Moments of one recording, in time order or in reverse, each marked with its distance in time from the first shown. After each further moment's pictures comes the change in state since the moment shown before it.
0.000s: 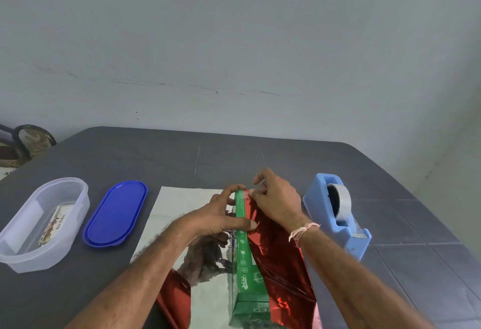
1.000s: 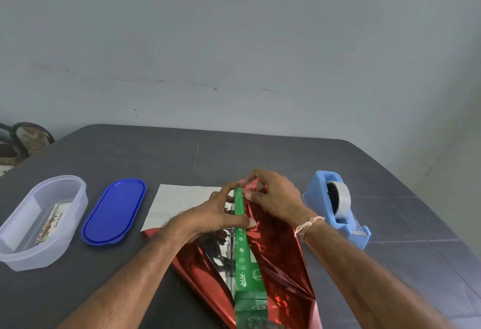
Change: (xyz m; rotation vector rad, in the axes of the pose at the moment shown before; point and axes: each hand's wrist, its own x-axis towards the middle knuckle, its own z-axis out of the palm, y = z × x) left_hand 0.002 -0.002 -0.001 0.087 0.016 0.009; right_hand 0.006 0.006 -0.009 0.000 -0.119 -0.141
